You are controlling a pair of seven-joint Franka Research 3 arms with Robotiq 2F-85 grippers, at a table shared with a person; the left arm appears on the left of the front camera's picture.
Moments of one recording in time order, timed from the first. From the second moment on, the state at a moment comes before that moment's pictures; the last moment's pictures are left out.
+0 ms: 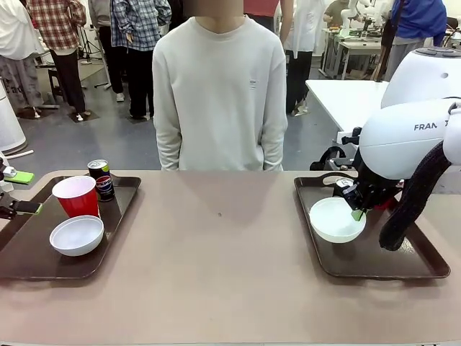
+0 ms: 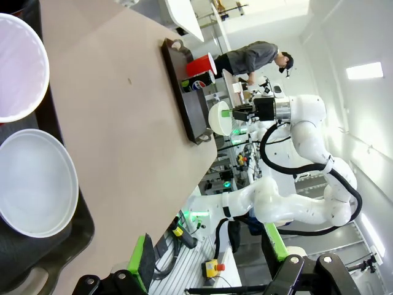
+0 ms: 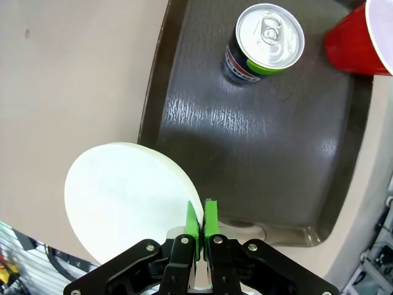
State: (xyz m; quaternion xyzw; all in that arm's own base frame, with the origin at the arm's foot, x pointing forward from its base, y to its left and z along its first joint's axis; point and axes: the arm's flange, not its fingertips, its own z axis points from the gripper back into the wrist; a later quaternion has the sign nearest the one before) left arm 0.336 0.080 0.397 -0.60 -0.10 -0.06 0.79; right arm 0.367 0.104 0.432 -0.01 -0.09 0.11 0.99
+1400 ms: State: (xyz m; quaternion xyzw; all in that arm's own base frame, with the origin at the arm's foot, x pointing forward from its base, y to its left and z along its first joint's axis) left arm 0.336 0.080 0.397 -0.60 -0.10 -0.06 0.79; right arm 0.419 0.073 0.352 0.01 -0.01 0.08 1.00
